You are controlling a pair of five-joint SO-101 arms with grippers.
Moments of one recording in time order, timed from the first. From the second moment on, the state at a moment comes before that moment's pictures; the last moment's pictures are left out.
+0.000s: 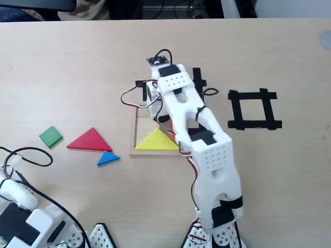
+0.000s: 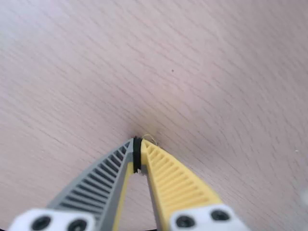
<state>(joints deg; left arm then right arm) -64.0 -11.4 52.8 61.6 -14.5 -20.3 42.2 -22.7 81.5 -4.9</state>
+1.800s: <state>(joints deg) -45.5 -12.3 38.7 58.7 -14.5 -23.0 -29.5 6.5 94.3 10.3</state>
